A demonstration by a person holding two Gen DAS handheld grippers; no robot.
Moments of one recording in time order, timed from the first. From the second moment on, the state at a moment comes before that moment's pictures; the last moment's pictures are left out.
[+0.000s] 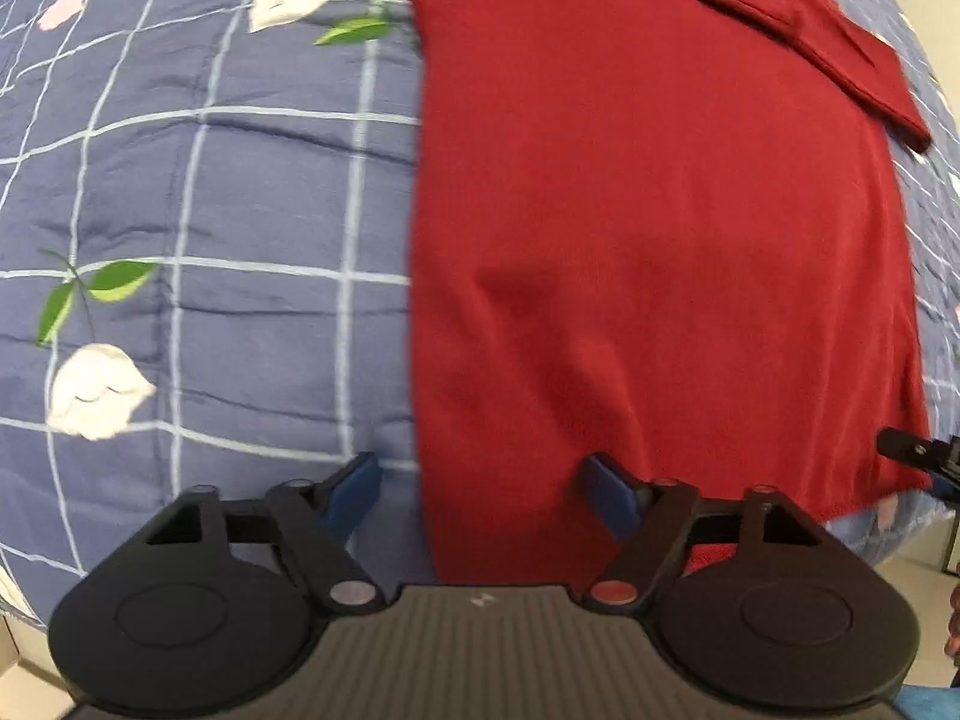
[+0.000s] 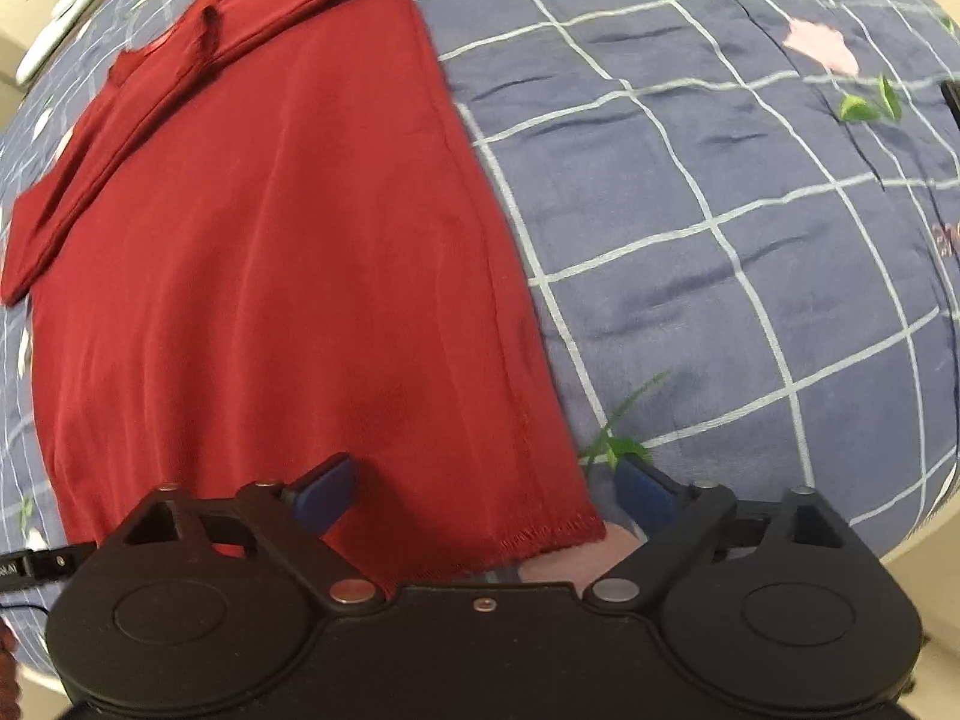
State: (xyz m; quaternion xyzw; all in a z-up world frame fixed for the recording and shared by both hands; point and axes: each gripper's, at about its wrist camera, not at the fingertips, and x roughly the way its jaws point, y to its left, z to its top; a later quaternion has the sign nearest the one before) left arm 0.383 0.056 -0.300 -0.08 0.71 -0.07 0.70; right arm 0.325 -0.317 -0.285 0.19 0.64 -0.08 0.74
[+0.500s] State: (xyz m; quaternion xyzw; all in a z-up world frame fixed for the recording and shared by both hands) left arm 0.336 0.025 -0.239 -0.03 0.67 0.00 0.75; right arm 0.292 -0.340 -0.240 0.17 0.62 0.01 0.77
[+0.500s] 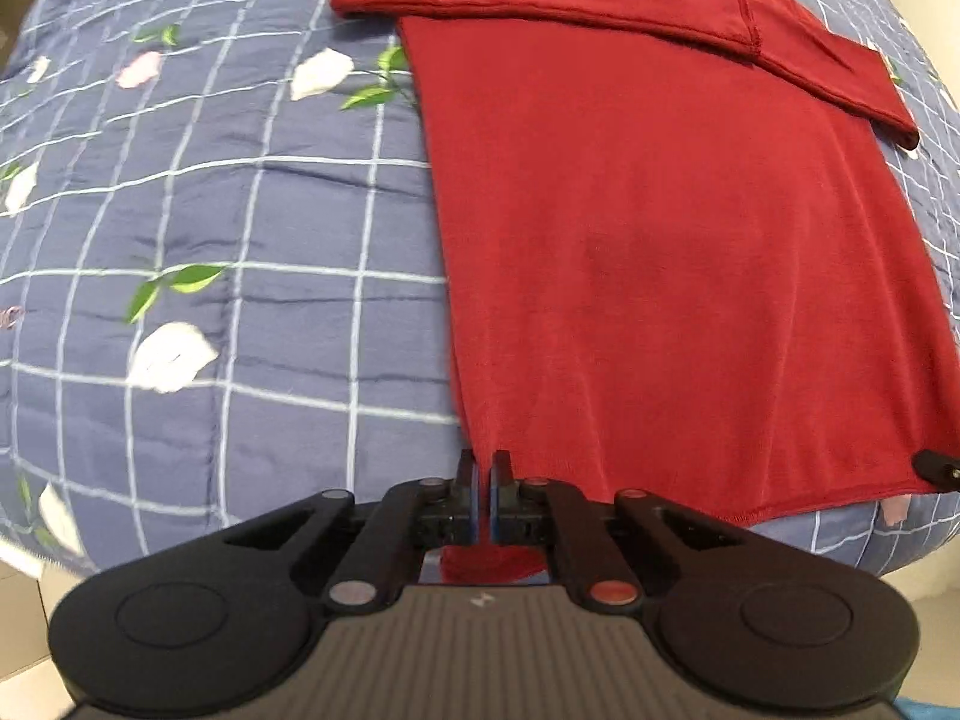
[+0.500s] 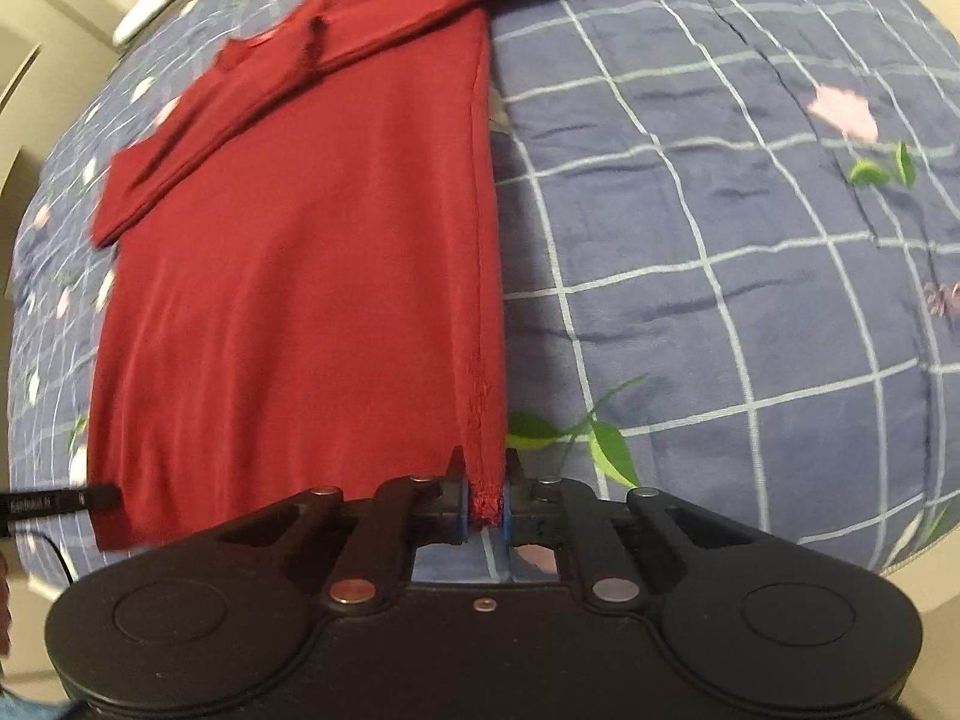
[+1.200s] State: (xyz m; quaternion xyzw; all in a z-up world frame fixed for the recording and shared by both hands) left arm 0.231 0.009 -0.206 -0.08 0.62 0.05 0.78; right arm 0.214 -0.373 -0.210 0.13 0.59 0.08 0.79
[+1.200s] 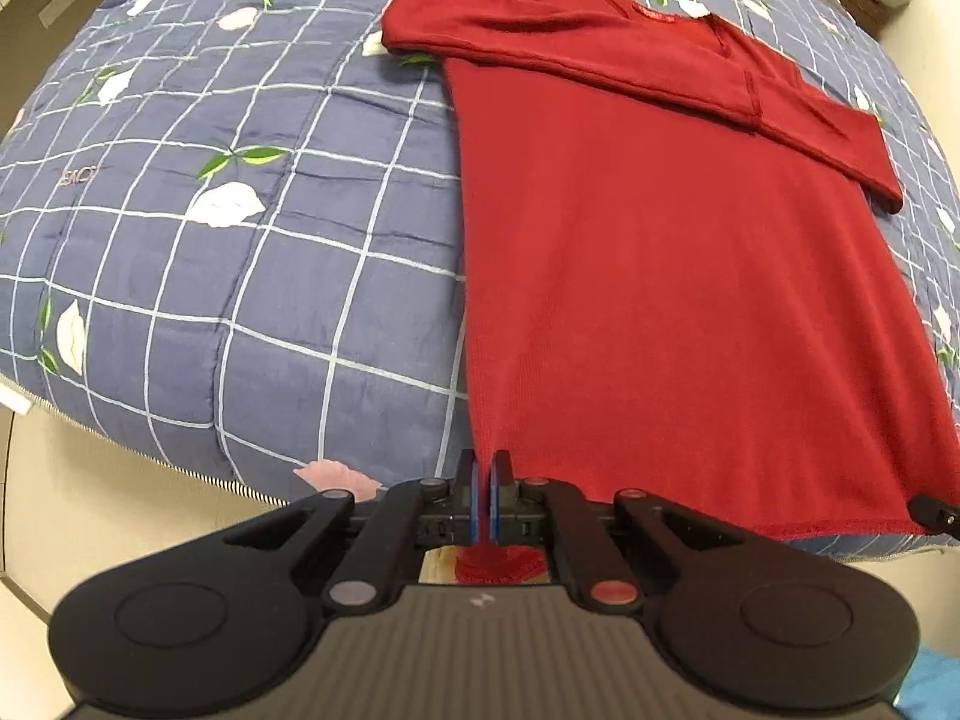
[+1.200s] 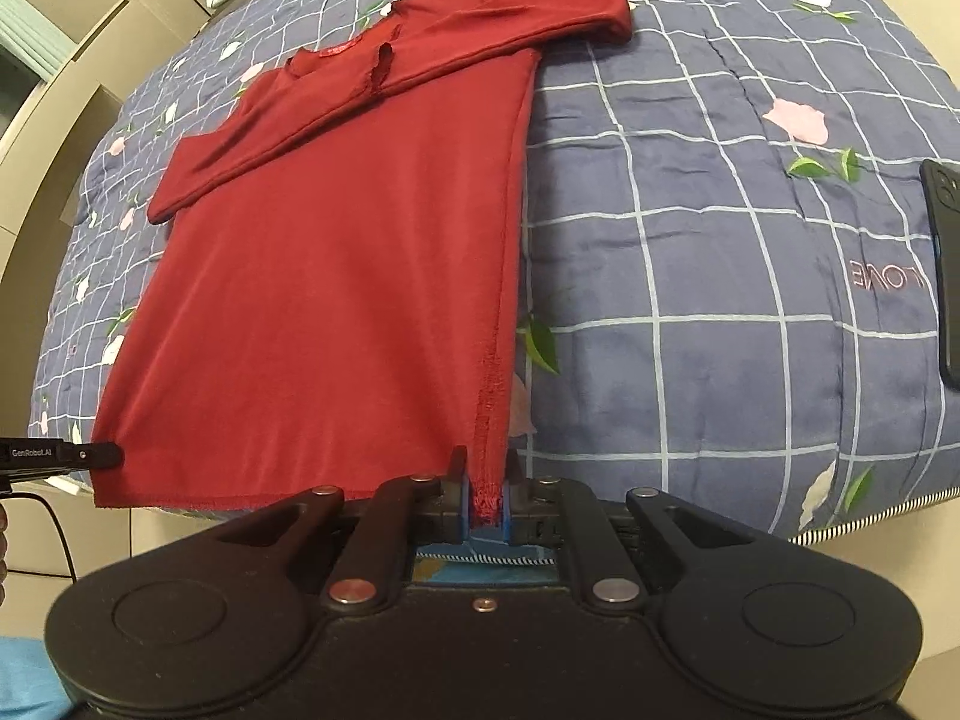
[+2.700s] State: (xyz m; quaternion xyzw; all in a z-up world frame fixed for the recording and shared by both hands) left arm 0.176 -0.083 -0.240 0.13 0.56 -0.06 0.81; right arm 0.192 -0.256 -0.290 -0.33 0.53 0.23 0.75
